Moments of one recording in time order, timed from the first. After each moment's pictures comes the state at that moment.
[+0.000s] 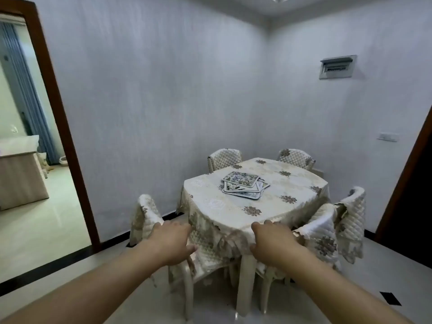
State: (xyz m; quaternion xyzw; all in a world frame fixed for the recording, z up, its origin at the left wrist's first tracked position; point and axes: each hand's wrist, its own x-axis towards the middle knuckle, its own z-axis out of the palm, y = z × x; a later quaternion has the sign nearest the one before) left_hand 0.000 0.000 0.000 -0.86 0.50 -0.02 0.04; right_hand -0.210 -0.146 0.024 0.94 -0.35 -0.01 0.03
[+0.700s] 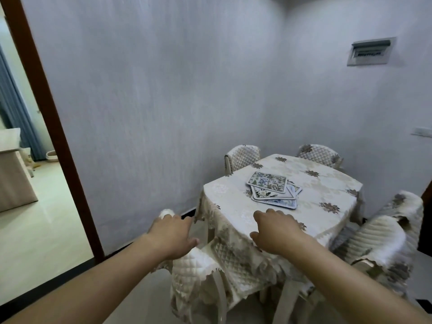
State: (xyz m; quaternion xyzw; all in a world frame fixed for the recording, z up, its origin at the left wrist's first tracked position) left_hand 0.335 -0.037 0.005 -0.85 0.52 0.01 0.04; right_hand 0.129 -0.192 0.020 0.93 -0.36 0.03 0.04
